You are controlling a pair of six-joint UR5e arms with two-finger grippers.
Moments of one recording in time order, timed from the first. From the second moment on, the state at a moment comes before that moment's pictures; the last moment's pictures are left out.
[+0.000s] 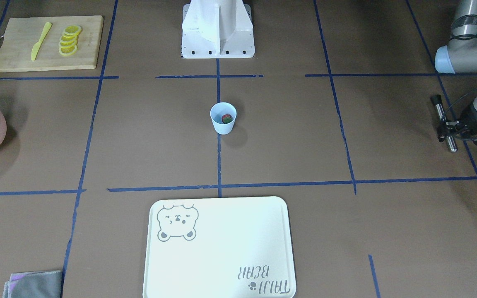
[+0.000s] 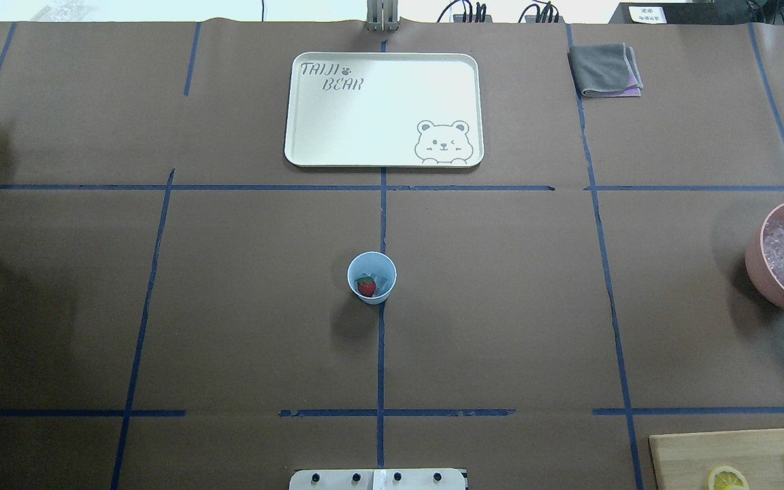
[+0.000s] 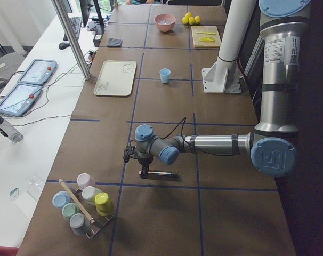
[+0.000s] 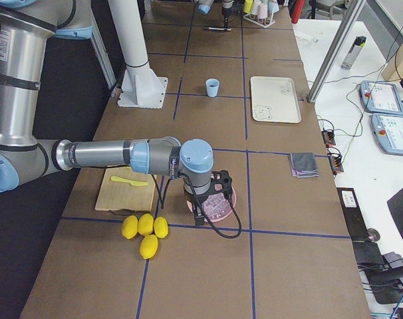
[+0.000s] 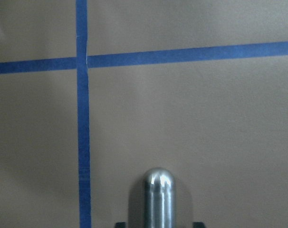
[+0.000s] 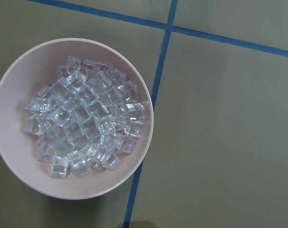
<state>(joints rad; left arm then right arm) -1.09 -1.54 -1.47 -2.10 -2.11 -0.57 1.61 -1.82 1.92 -1.71 2.32 -0.26</state>
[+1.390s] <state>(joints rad) -1.62 -1.64 -1.61 -1.34 -2.32 0.20 1.61 -1.82 1.92 -1.71 2.32 -0.24</state>
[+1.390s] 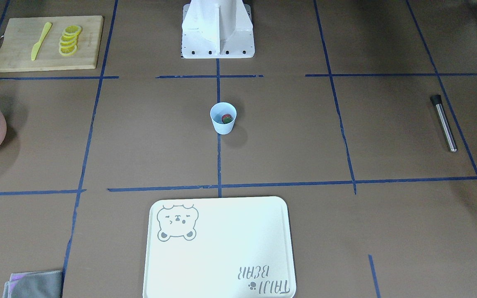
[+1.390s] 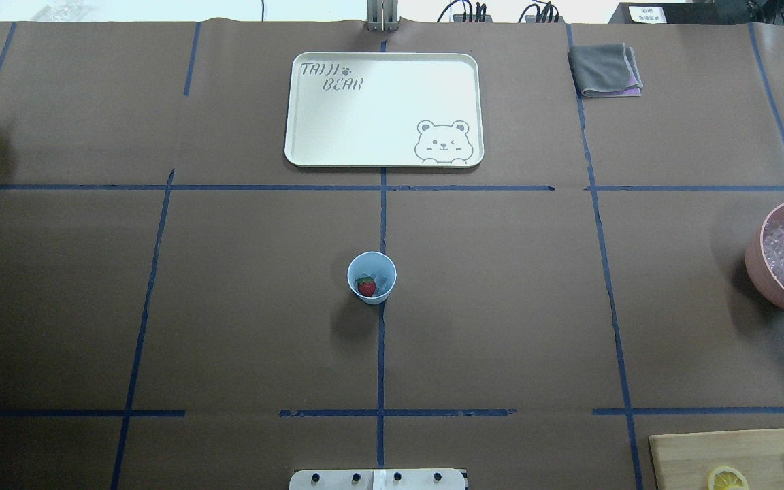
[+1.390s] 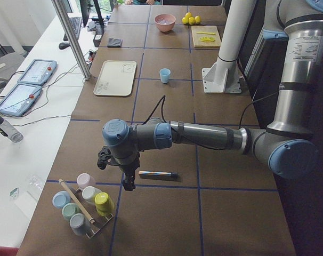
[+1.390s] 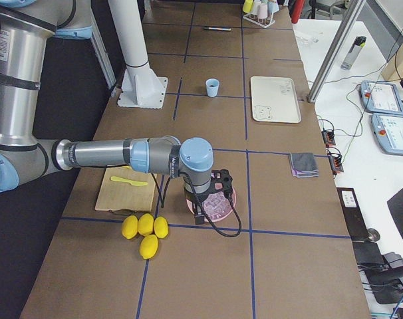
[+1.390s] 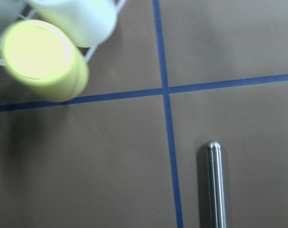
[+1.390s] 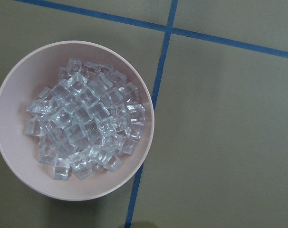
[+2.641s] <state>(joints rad) -1.62 -1.51 -1.61 -1.51 -2.41 0.20 1.61 -1.82 1.92 -1.71 2.32 -0.23</state>
